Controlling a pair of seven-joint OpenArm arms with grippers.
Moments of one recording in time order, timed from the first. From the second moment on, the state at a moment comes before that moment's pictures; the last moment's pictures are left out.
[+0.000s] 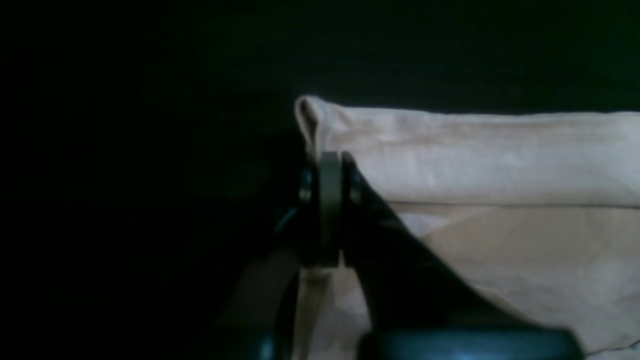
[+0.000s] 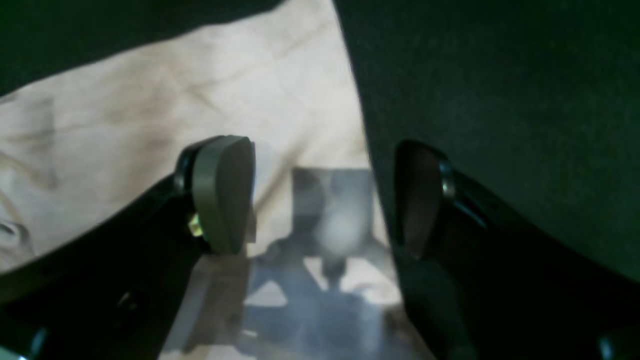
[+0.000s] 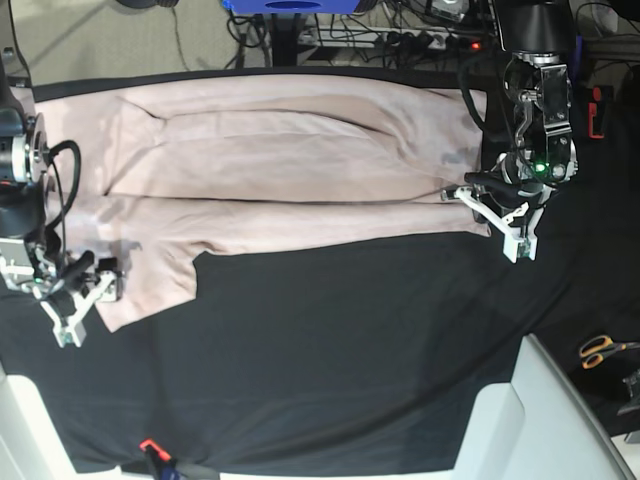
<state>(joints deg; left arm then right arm) 5.7 -13.1 -11.6 78.5 -14.5 -9.1 39.6 35.8 19.0 -3.9 11.8 3.0 23.5 -9.1</state>
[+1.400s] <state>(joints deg) 1.7 -13.1 -11.4 85.8 -14.5 -9.1 40.1 21.2 20.2 1.7 68.5 3.3 24.0 -42.2</state>
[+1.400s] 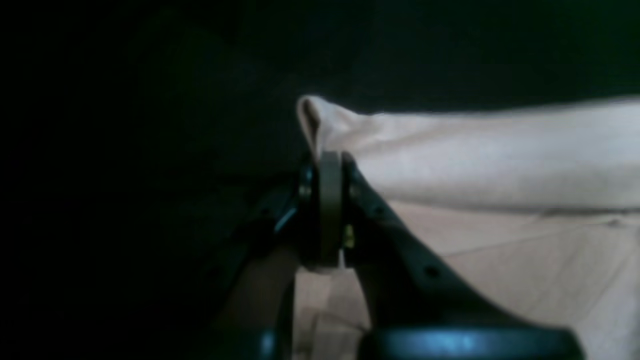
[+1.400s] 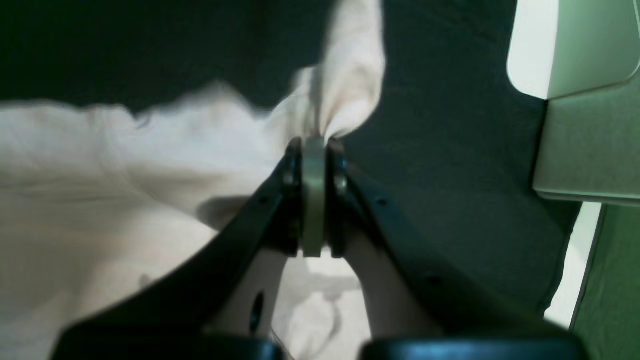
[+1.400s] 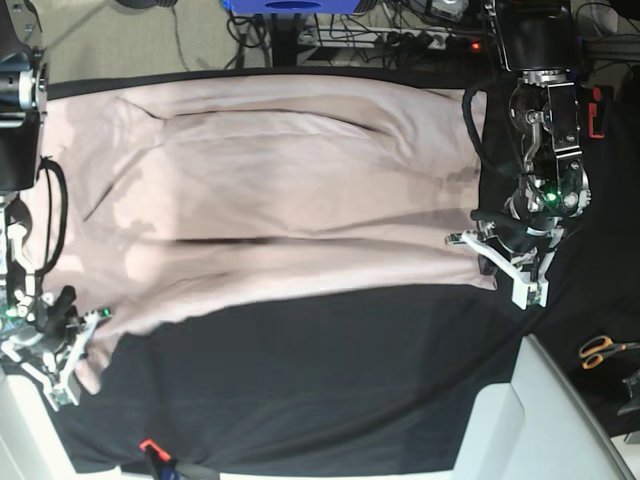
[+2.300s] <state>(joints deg) -1.1 -13.4 -9.0 82.4 -13.6 -9.0 39.9 17.4 18.3 3.6 68.6 3.1 17.9 -33.8</state>
